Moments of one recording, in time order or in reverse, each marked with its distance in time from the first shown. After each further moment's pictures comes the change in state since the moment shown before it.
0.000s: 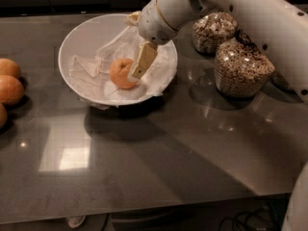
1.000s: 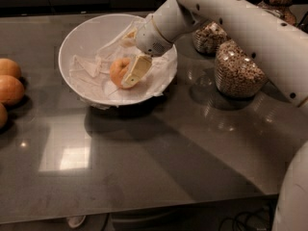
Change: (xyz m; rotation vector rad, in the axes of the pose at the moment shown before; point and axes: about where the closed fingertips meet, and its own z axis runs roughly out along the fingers) arm 0.018 0.012 0.032 -0.057 -0.004 0.047
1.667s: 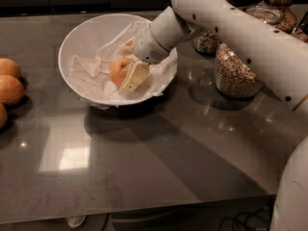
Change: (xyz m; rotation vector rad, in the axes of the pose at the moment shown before) arm 0.008 0.009 0.019 -0.029 -0.014 0.027
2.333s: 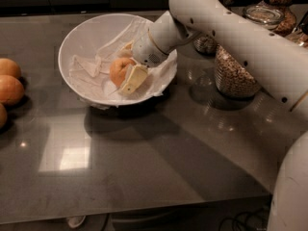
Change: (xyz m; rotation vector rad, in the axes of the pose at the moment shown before) arm 0.005 0.001 0.010 -0.010 -0.008 0.017
